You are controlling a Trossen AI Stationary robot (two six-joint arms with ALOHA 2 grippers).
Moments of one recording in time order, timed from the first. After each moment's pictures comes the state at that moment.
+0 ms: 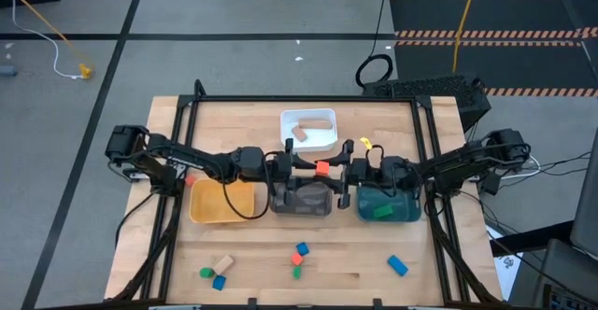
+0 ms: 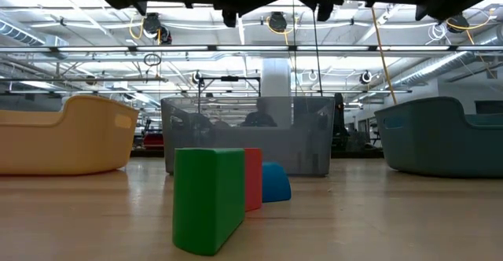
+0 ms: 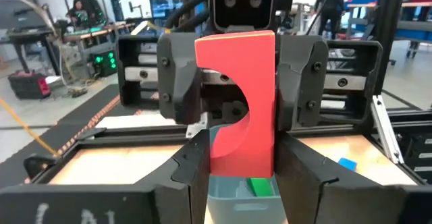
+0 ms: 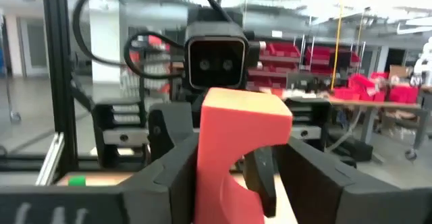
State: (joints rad) left arm -0.07 1.59 0.88 0.71 -0.04 0.07; right arm 0.13 1.39 0.57 0.98 0.23 -0.06
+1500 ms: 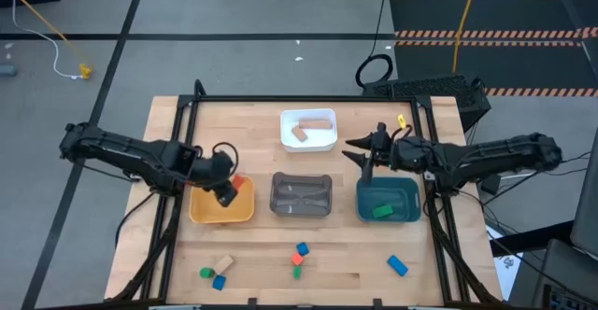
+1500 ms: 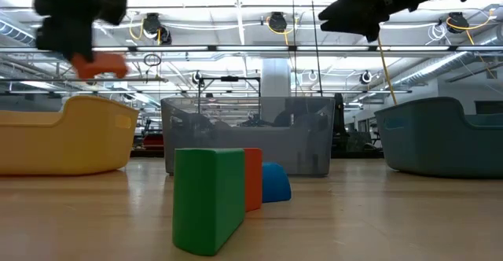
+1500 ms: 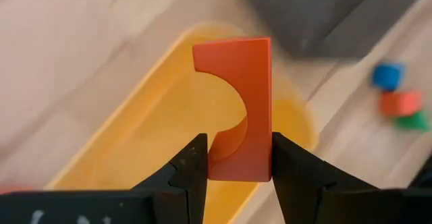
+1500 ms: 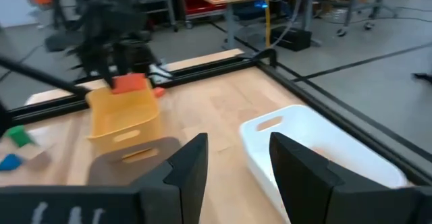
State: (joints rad) left arm -0.19 1.05 0.88 -0.99 -0.04 -1.00; right arm 0.01 0.91 0.57 0.11 0.34 0.19
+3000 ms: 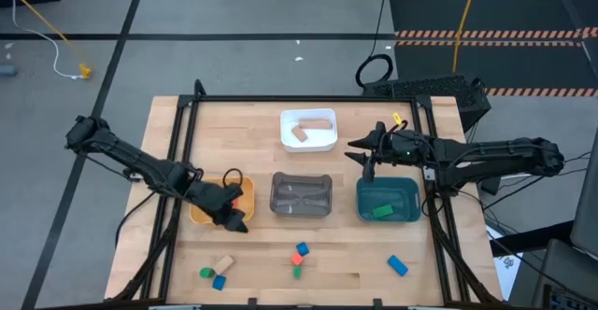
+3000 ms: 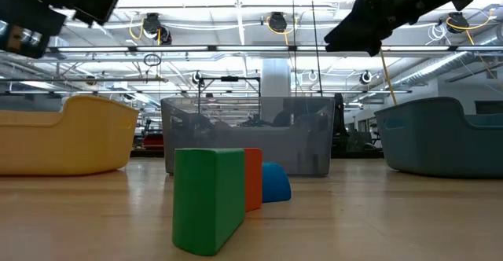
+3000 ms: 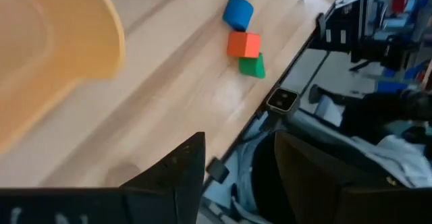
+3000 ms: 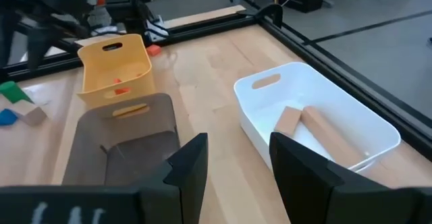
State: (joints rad) left arm -0.42 1.09 0.71 -0.35 0.16 -1.47; right arm -0.09 0.91 0.57 -0.04 0.18 0.19
